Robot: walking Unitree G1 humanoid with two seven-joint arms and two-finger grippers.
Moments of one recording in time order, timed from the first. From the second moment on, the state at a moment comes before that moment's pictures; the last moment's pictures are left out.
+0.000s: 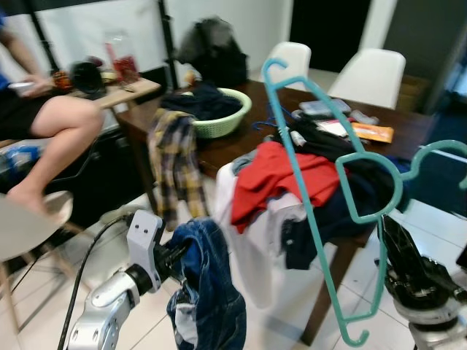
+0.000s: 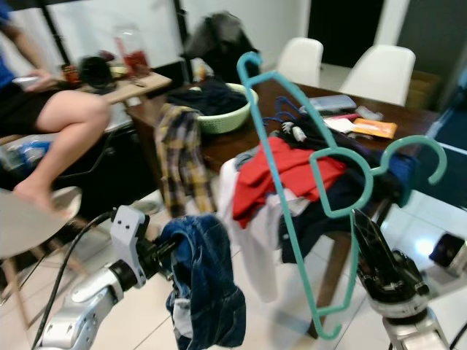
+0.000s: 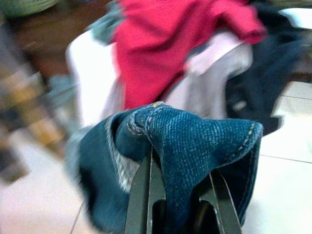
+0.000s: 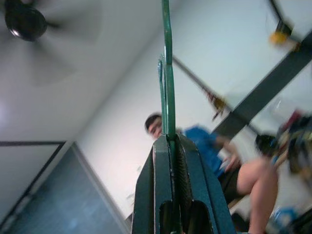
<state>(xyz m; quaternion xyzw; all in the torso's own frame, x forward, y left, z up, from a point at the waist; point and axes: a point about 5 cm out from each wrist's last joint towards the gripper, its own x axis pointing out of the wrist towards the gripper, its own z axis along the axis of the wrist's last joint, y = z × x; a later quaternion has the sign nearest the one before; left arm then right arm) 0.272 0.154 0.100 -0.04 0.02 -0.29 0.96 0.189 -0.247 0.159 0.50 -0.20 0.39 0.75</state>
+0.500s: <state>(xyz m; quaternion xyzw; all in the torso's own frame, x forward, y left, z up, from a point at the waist) 0.264 0.136 0.187 -0.21 -0.09 -0.45 0.87 0.195 -0.271 0.155 0.52 -0.23 0.31 0.76</state>
